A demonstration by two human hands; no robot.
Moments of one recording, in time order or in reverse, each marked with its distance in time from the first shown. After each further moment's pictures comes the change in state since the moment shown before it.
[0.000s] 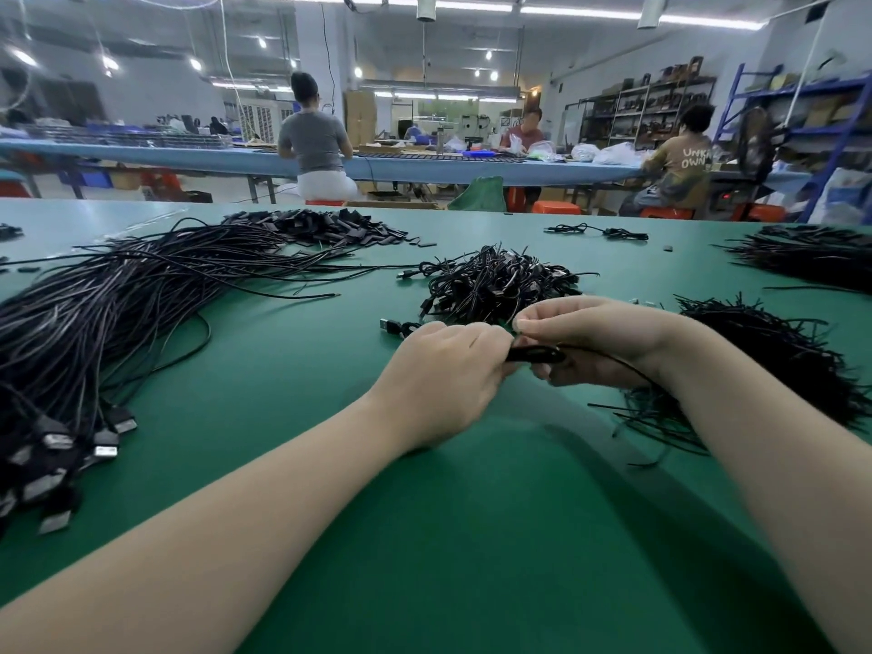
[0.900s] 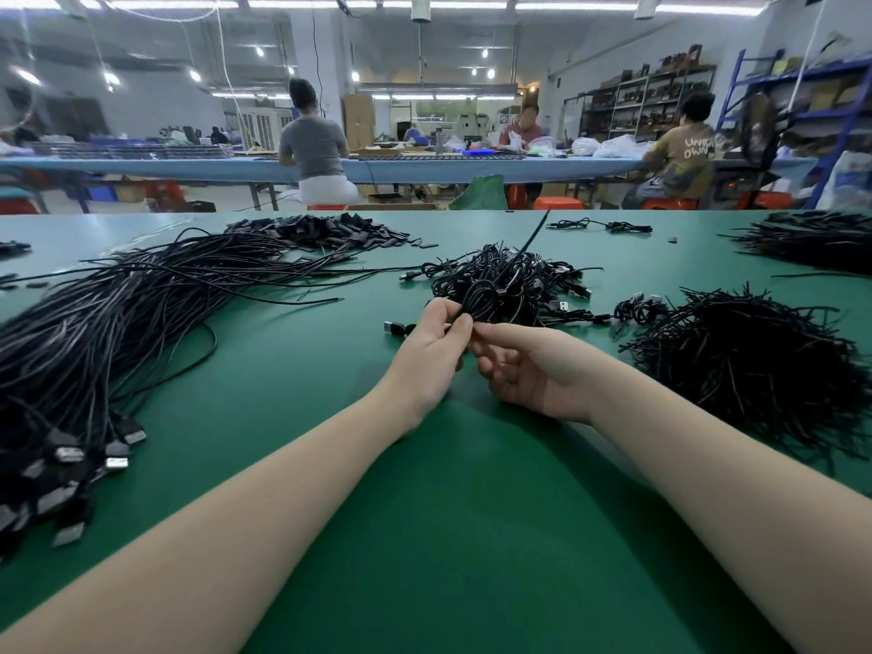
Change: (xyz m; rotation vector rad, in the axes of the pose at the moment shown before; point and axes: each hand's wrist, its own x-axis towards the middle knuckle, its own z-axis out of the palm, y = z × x) left_hand 0.000 -0.017 0.024 -1.067 -0.012 -0.872; right_hand 0.037 0.026 0.053 0.513 0.296 -0.007
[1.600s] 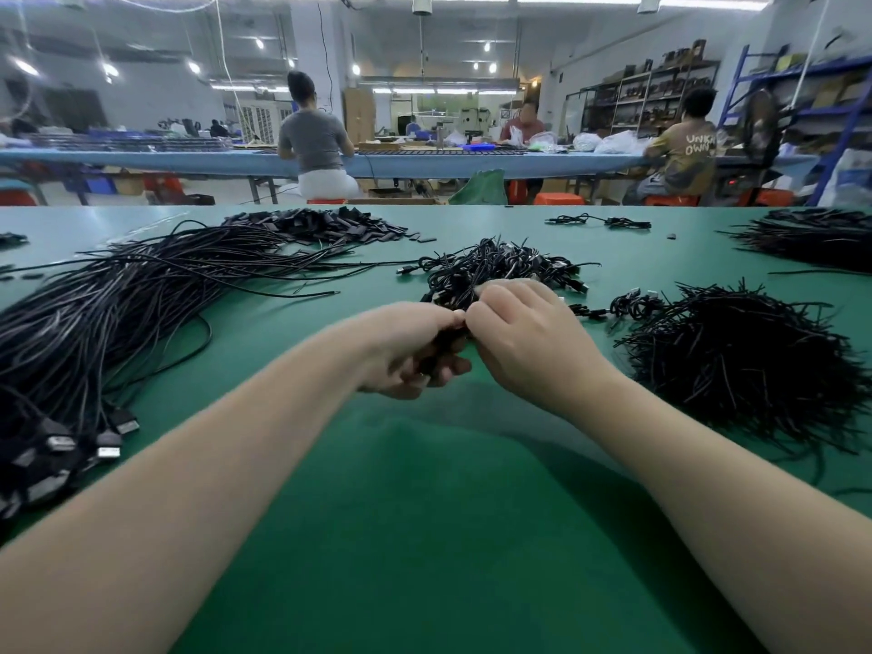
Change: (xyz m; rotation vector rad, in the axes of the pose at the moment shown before) left_hand 0.008 0.050 -0.022 0.188 -0.263 -0.677; right_hand -0.005 -0.001 0.000 -1.802 0.358 -1.566
